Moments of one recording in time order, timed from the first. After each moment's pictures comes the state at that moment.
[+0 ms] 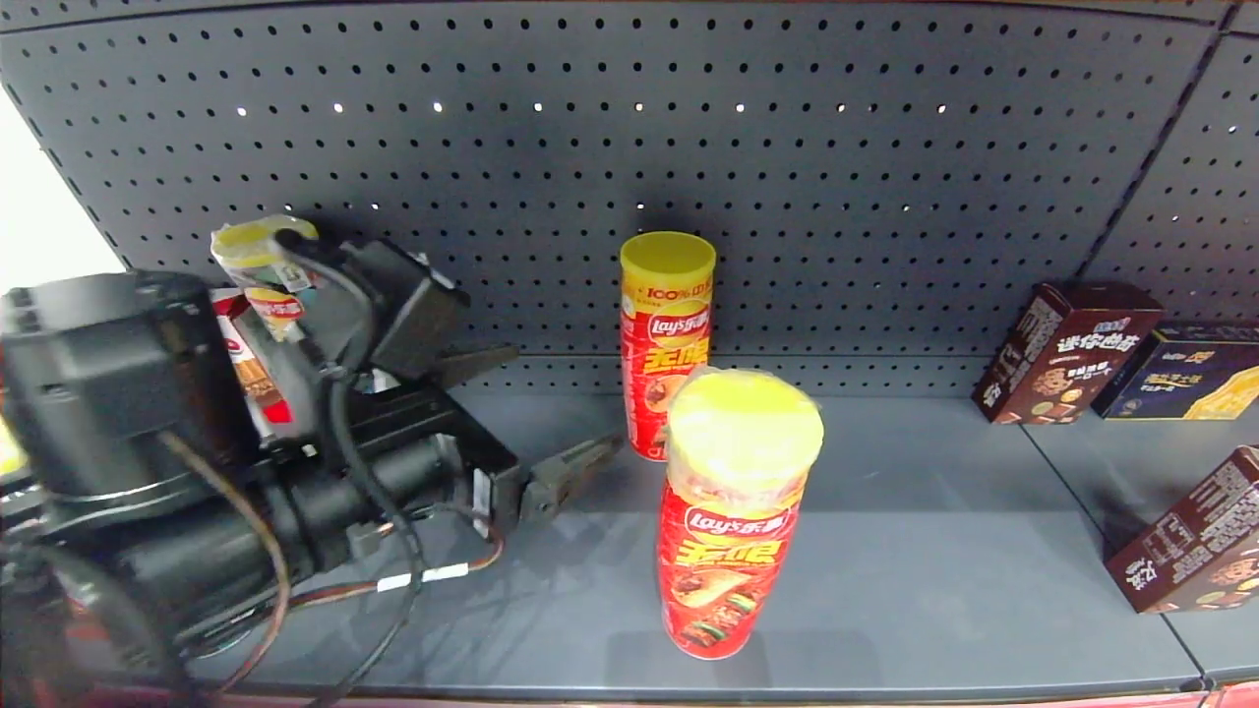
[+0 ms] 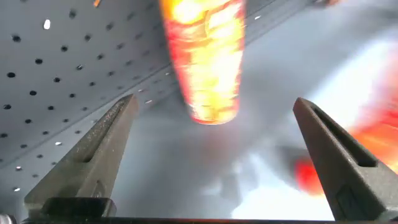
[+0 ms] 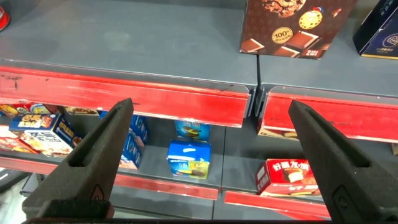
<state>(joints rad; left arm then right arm) -0.64 1.44 -0.66 -0.69 -0.04 0.17 0.13 0.10 0.00 0.00 -0.01 -0.02</state>
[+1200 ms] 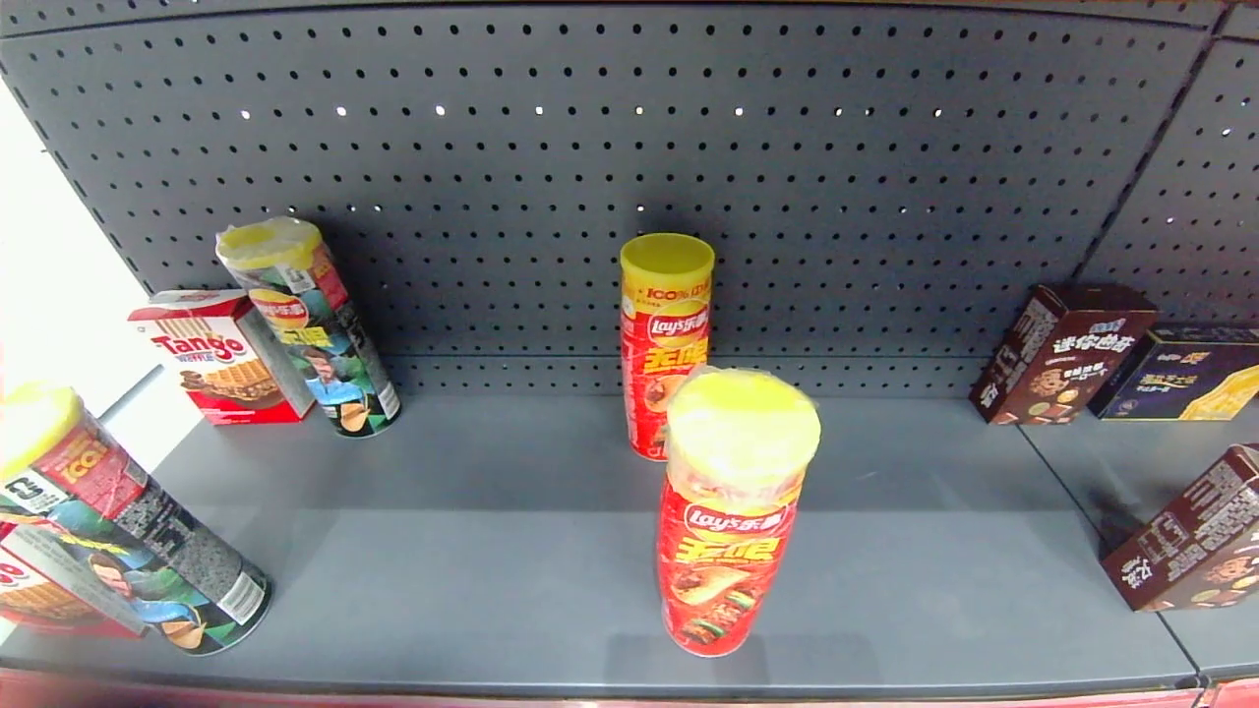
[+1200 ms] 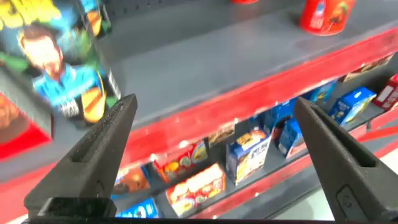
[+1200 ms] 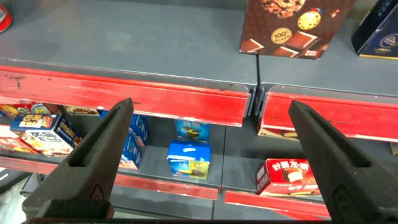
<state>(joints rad) -0.09 0.12 0.00 -0.10 -0.35 0.13 0.13 0.10 0.00 0.00 -0.01 -0.02</state>
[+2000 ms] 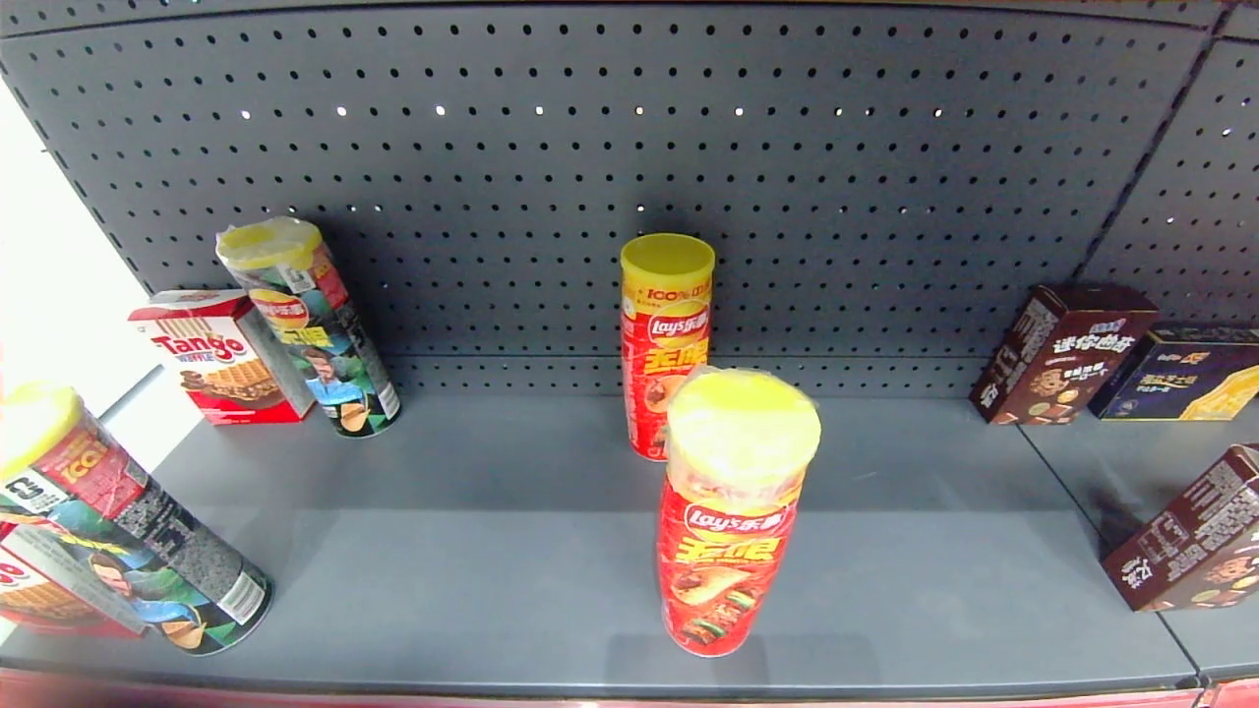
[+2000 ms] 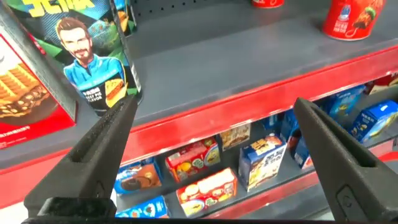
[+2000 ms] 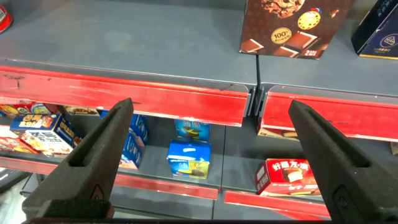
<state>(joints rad) 0.00 0.01 0.00 -0.07 -0.35 0.10 0.13 0.10 0.00 0.00 -0.01 -0.02</state>
